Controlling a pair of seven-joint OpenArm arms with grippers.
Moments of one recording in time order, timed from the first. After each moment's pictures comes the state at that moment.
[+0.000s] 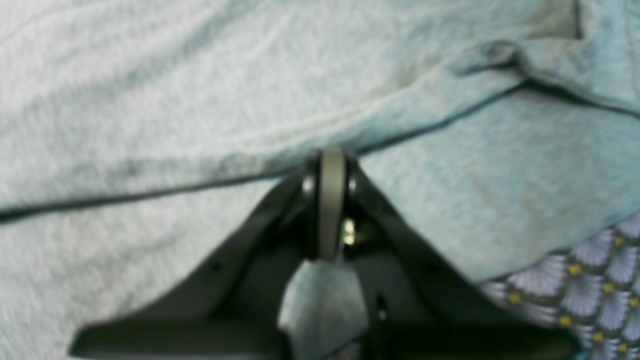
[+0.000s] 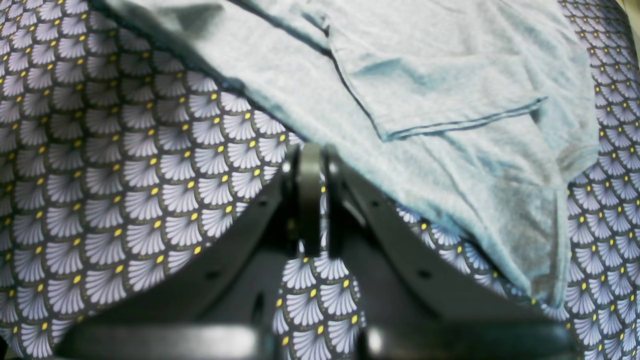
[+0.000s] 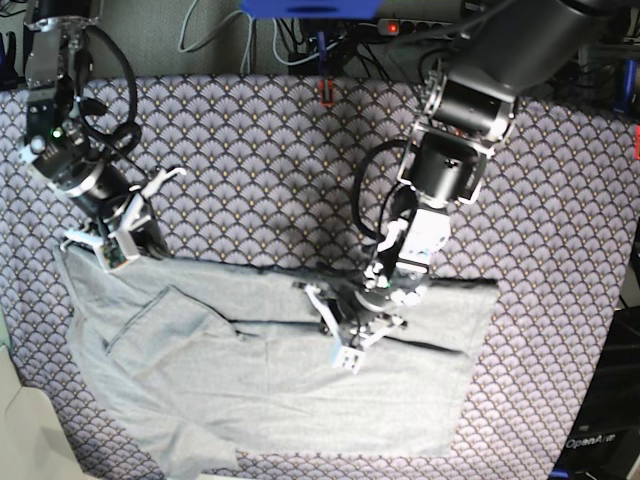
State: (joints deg) left arm -30.1 3.1 16.8 41.5 -7.0 -12.7 16.6; right arm -12.1 18.9 9.4 109.3 16.2 31.5 -37.1
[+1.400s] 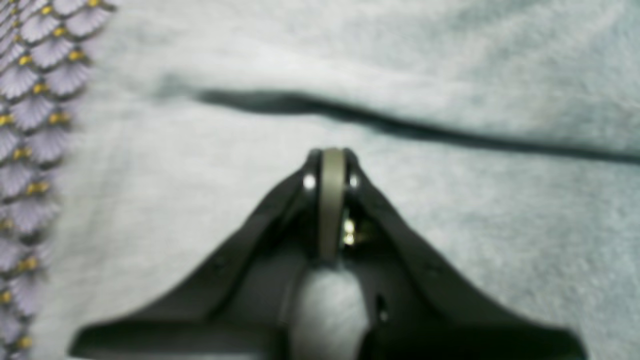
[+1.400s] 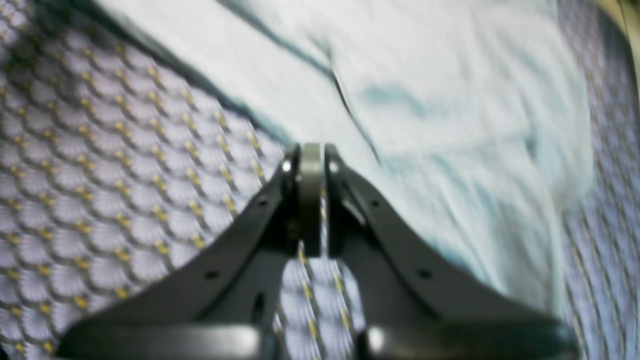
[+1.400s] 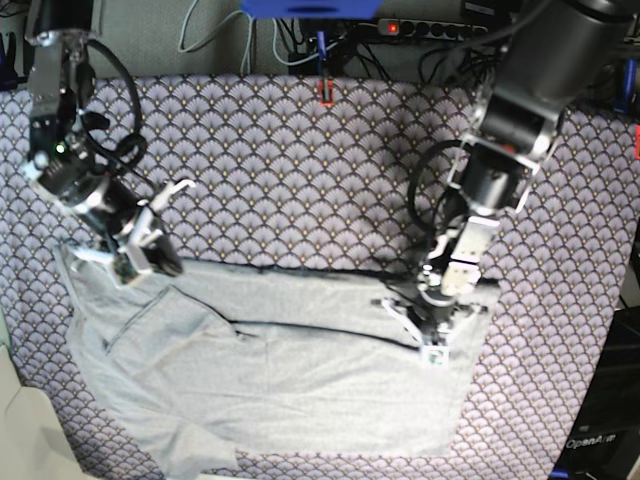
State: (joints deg) left arm -31.5 -7.7 25.0 38.0 -19.6 7.0 8.3; right arm -7.3 19.1 5.9 107.3 16.6 33.7 -36.2
